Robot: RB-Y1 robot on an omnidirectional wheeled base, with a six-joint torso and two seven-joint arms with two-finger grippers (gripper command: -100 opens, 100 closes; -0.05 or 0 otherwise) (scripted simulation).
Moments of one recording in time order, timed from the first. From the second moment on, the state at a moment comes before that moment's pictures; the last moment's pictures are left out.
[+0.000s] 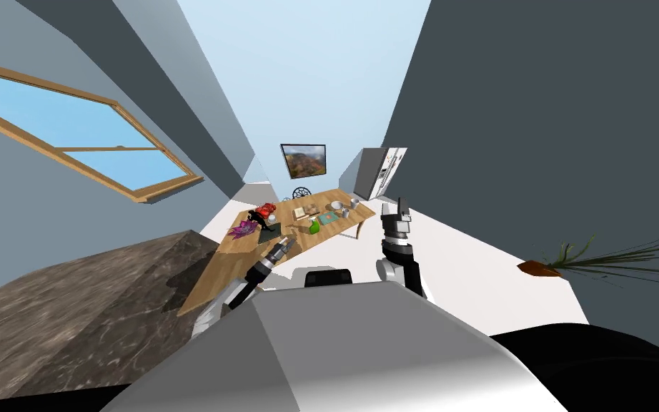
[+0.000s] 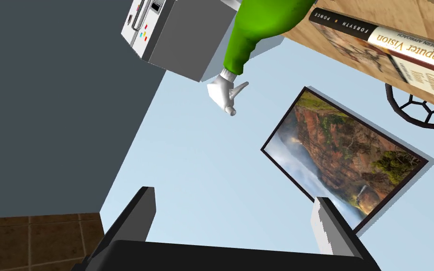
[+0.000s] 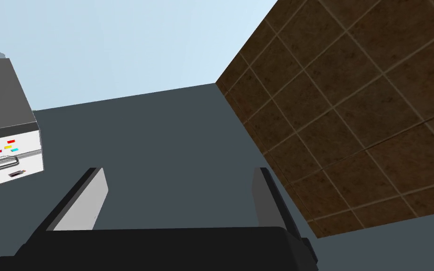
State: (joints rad) left arm 0.44 0.52 -0.08 -1.61 -0.50 -0.64 -0.19; right arm 0.54 -0.03 0.01 -2.30 -0.06 -0.51 0.09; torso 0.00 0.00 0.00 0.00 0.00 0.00
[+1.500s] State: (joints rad) left arm 0.27 0.86 -0.22 -1.21 -0.77 -0.74 -0.18; right arm 0.54 -0.03 0.01 -2.30 -0.06 -0.51 0.09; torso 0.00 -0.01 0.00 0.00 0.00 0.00
